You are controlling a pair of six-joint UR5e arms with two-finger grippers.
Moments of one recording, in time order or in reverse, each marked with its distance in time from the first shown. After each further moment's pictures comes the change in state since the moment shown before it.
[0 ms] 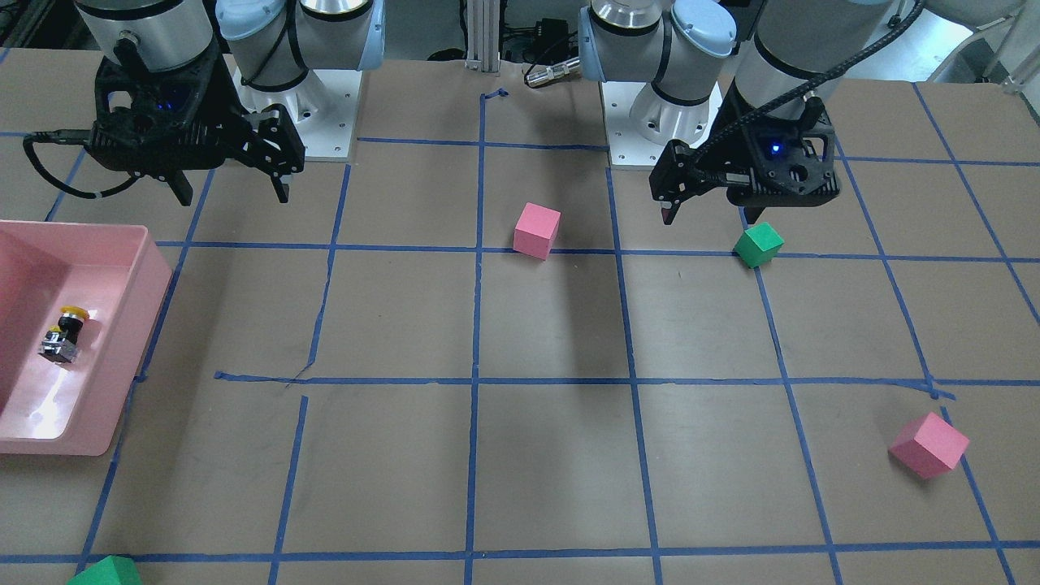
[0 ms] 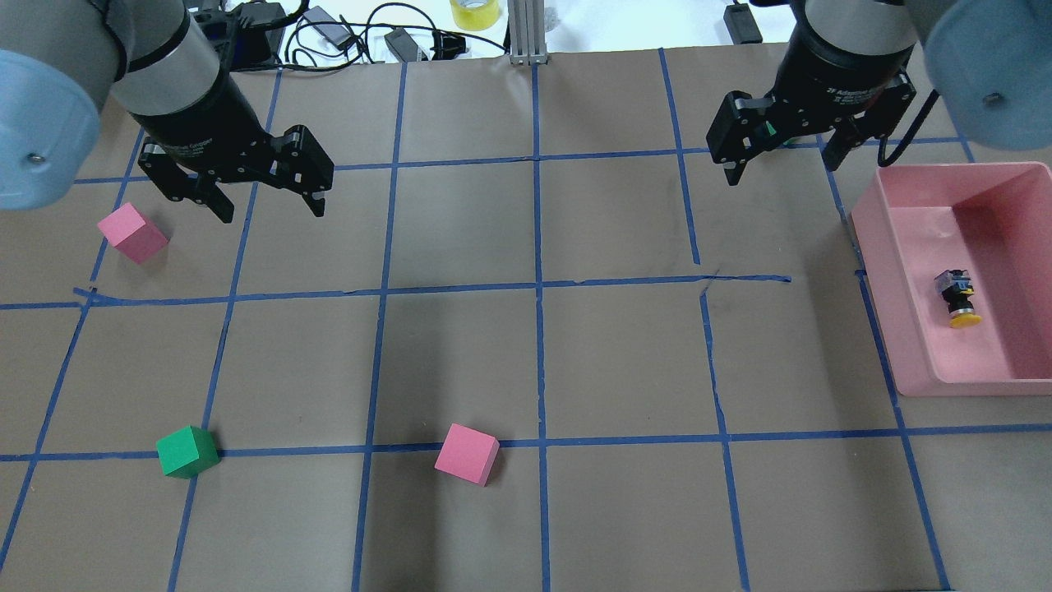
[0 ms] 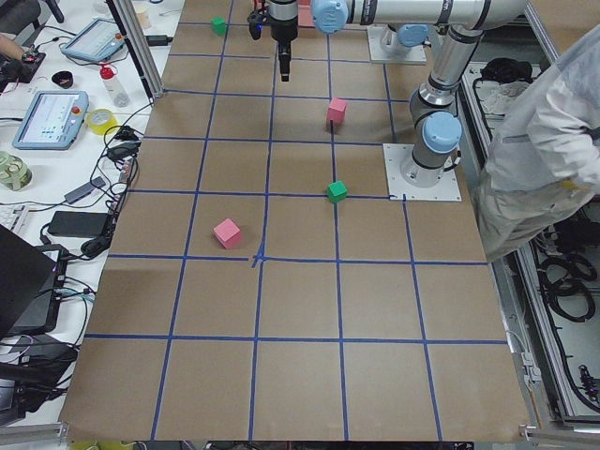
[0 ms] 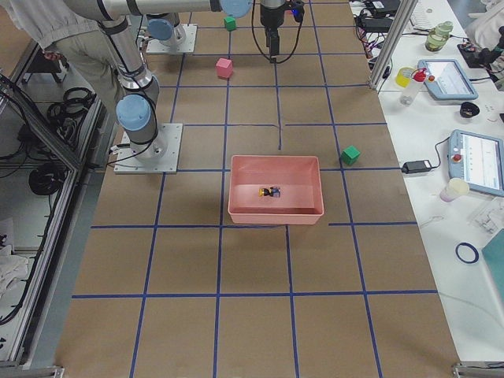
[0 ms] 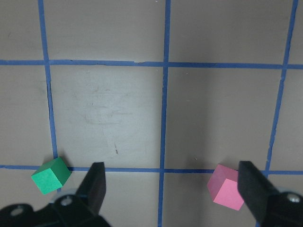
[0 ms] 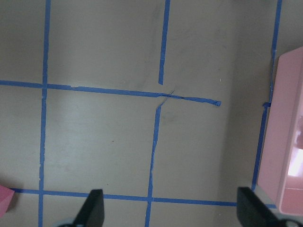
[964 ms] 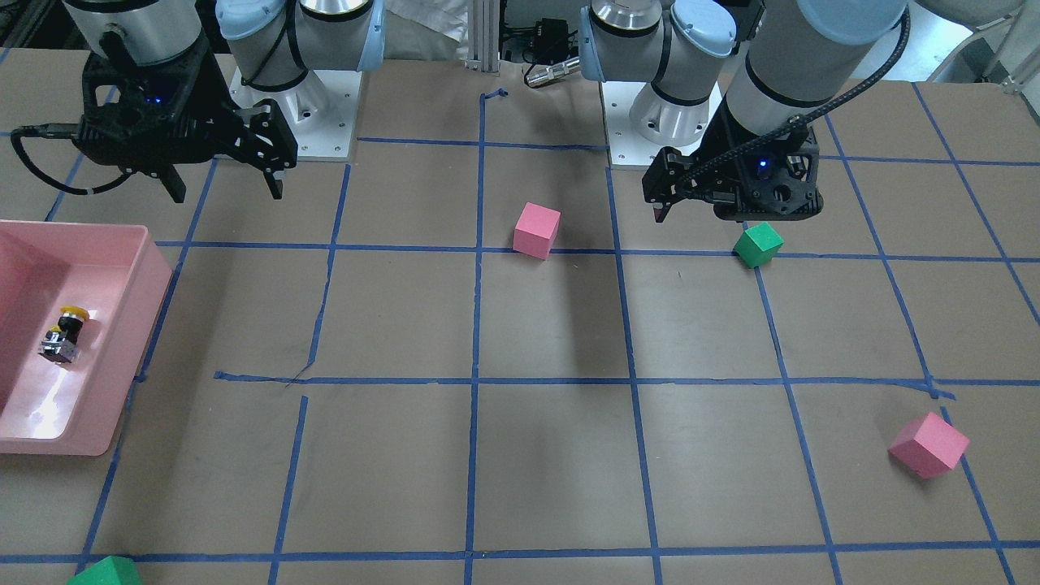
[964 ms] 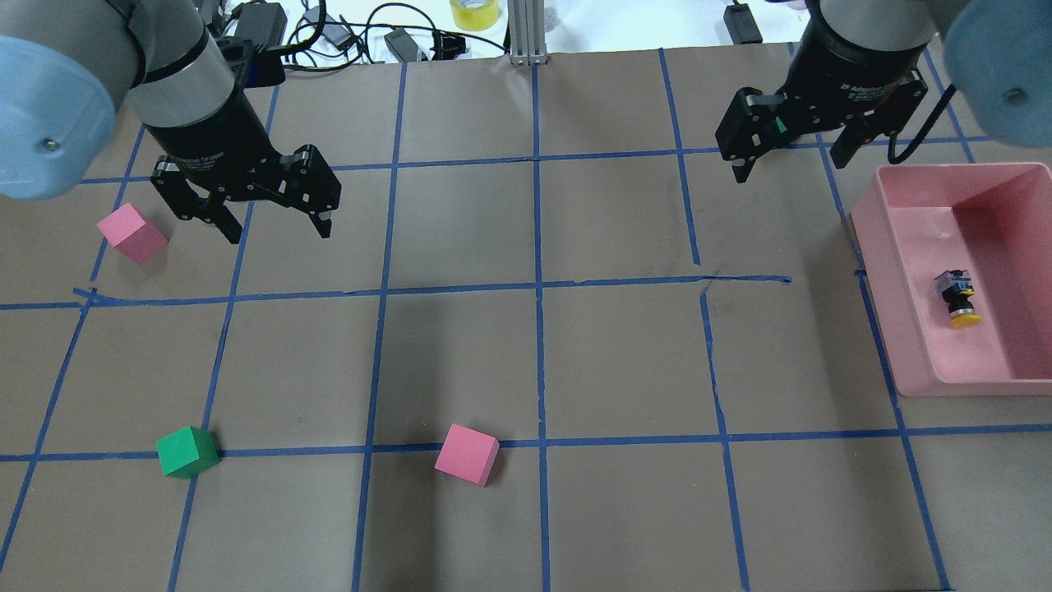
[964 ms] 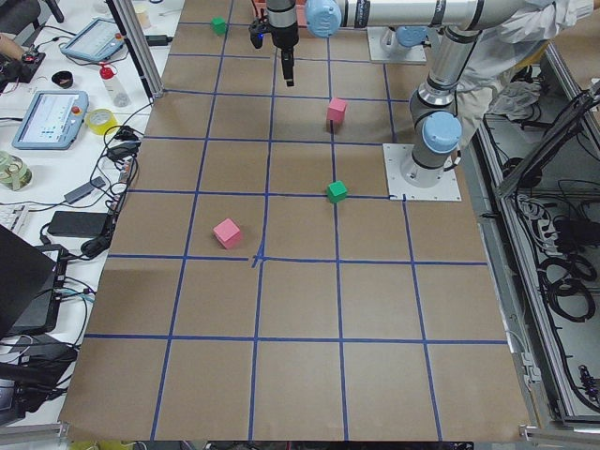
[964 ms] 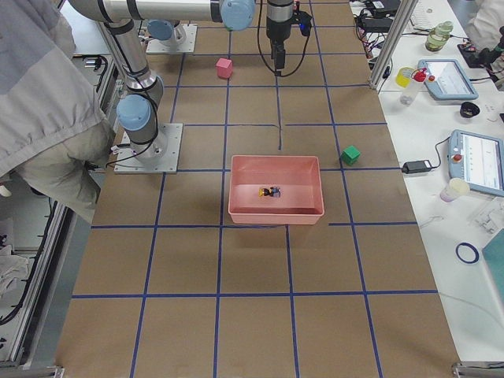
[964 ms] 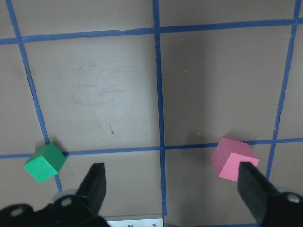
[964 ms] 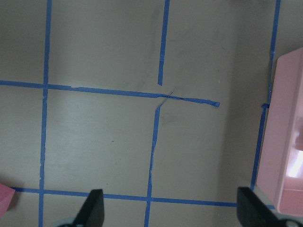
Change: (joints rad) left arm -0.002 -0.025 0.013 -0.072 -0.005 -0.003; right arm 0.006 -0.015 -0.004 0.004 0.010 -0.004
